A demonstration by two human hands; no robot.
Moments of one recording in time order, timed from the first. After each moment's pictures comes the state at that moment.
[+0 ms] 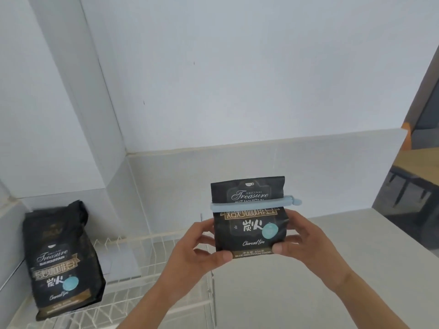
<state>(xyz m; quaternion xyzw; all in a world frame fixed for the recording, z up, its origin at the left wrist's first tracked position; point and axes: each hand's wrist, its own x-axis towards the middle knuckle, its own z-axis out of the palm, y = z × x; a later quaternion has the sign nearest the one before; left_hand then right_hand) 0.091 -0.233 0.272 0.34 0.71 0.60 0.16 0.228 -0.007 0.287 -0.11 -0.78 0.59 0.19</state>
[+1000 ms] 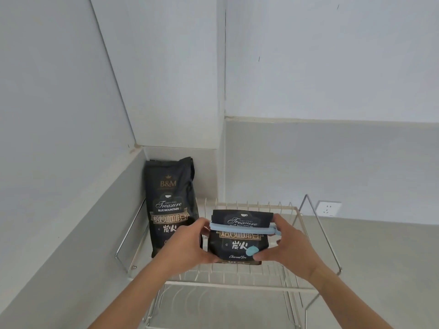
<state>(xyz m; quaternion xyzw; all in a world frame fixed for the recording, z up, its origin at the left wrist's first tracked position) -0.025 -0.437 0.213 0.24 0.90 0.33 0.16 0.060 -0.193 0.205 -0.10 -0.88 0.46 0.00</state>
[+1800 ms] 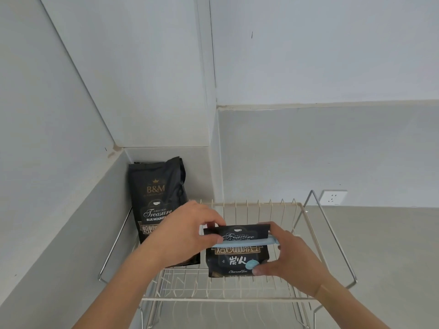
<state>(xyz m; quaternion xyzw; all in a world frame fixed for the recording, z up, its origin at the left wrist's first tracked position) -0.047 -0.419 0.269 0.38 0.90 0.22 0.08 0.055 -0.196 0.191 -0.11 -0.91 0.40 -0.05</state>
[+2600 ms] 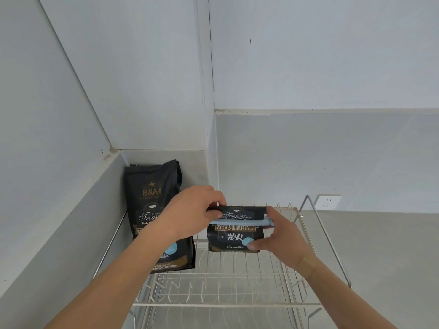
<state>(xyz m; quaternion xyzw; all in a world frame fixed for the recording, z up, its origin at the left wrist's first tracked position) -0.088 -0.387 0.270 0.40 0.90 0.18 0.04 0.013 -0.181 0.184 -0.15 -0.88 0.46 0.00</state>
